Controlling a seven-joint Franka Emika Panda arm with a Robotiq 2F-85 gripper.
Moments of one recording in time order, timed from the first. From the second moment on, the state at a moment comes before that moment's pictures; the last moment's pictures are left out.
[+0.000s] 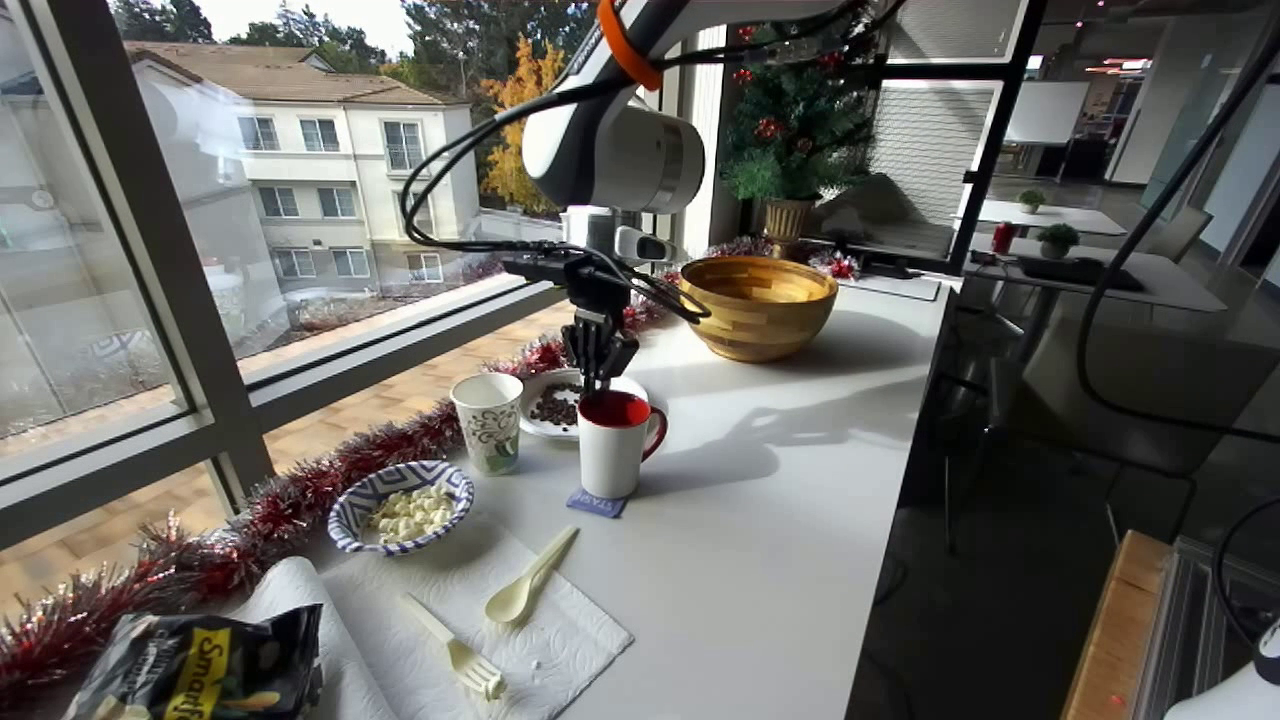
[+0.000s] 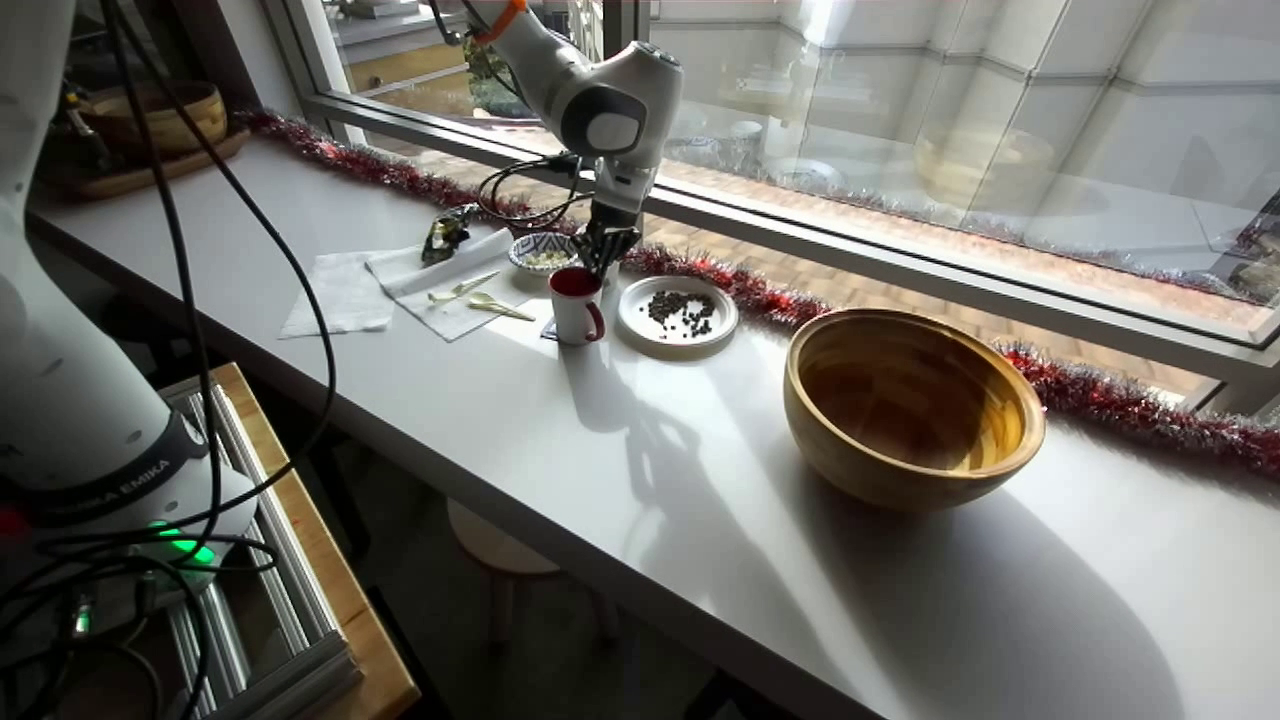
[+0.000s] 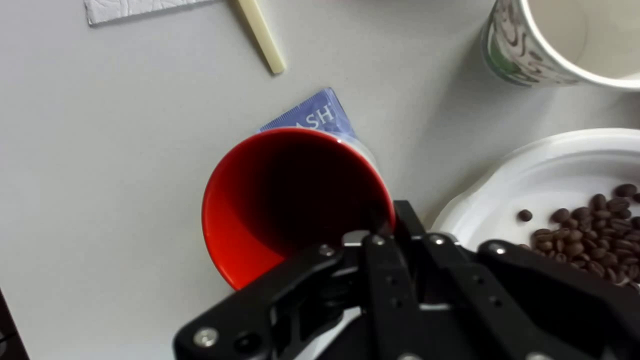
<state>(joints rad) 0.04 0.62 -0.04 -1.78 0.27 2.24 1.45</state>
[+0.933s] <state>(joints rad) 0.04 0.61 -0.04 -1.78 0.27 2.26 1.43</state>
